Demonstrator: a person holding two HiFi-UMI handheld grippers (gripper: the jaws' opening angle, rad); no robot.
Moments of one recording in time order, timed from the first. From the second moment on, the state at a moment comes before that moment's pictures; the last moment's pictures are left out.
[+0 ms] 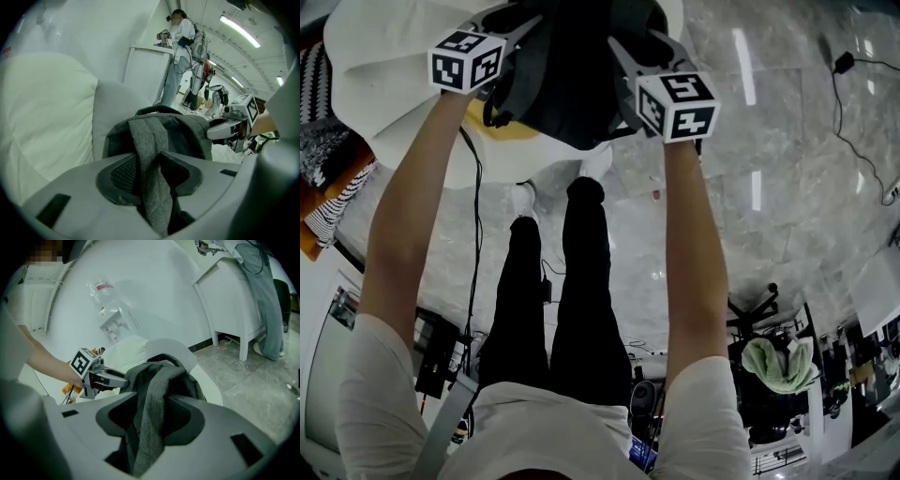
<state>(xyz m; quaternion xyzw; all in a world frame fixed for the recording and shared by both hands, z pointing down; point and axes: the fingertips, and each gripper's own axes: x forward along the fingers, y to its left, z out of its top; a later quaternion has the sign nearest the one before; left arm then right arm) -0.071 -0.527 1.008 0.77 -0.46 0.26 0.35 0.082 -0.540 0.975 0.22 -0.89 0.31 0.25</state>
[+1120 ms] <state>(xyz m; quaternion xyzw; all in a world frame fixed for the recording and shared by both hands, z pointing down) -0.071 -0.475 0.915 0.79 -0.47 0.22 0.33 0.080 -0.486 0.899 0.23 -0.89 0.32 0.22</state>
